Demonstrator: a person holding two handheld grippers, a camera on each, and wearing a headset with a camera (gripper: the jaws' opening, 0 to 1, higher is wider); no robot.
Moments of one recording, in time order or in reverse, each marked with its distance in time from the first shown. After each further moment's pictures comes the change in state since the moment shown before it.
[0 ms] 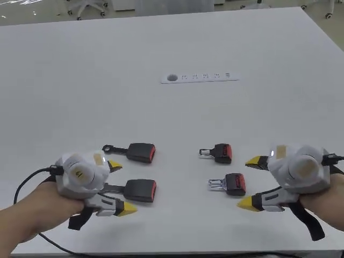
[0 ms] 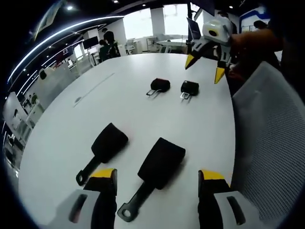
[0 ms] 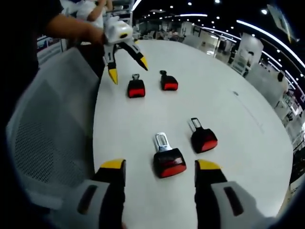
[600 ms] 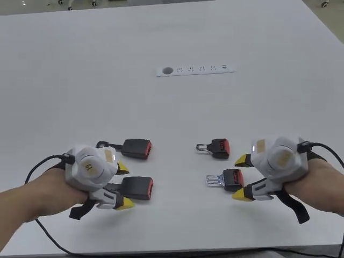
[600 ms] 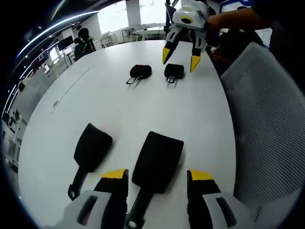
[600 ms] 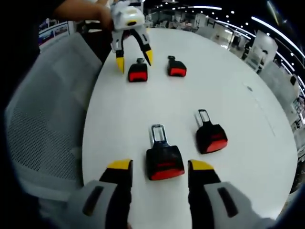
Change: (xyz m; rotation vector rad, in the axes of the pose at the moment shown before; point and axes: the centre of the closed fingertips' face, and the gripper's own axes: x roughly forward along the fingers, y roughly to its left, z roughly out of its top) left arm 0.024 -0.005 -0.014 0.141 0.116 -0.140; right arm 0.031 -0.013 -0.014 -0.057 0.087 0.083
